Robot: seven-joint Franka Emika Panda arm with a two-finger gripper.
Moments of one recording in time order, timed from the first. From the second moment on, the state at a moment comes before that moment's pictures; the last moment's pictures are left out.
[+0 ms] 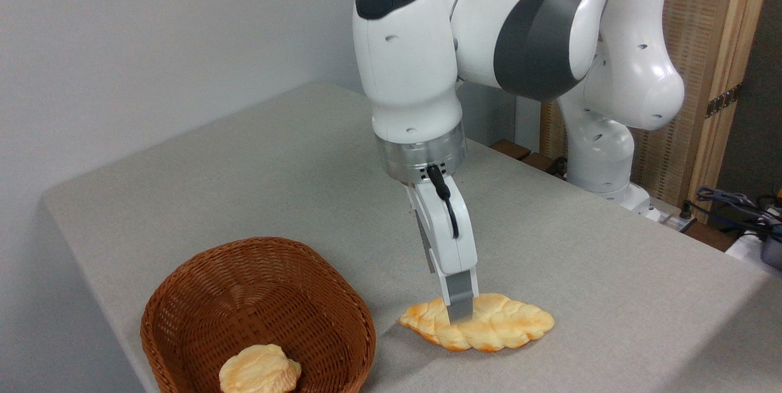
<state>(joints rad) -0.16 -0.12 0.36 -2.12 0.05 1.92 1.45</state>
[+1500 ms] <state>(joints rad) -0.16 -0.07 0.36 -2.14 0.09 1.95 1.57</state>
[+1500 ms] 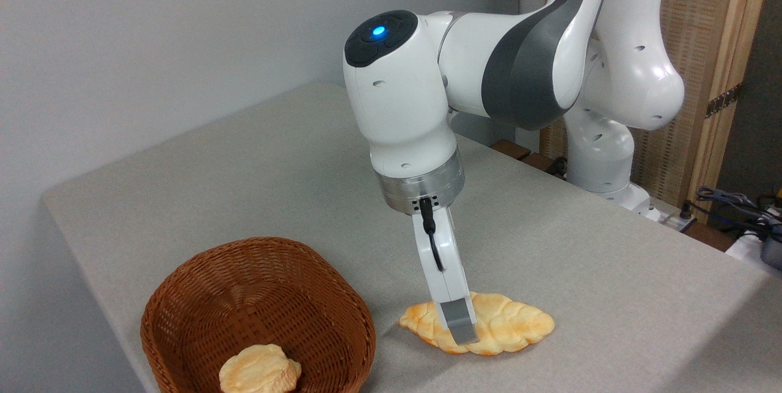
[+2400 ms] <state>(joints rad) -0.17 -0.07 0.39 -2.13 0.09 1.94 1.62</state>
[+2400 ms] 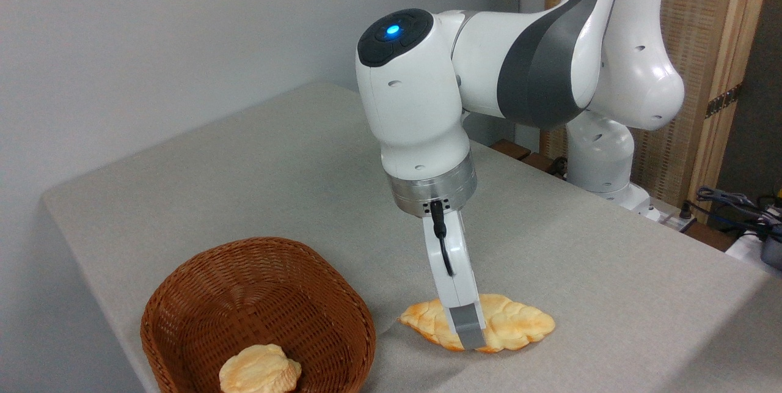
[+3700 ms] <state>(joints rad) -0.18 -0.06 0.39 -2.14 0.09 1.94 1.62</state>
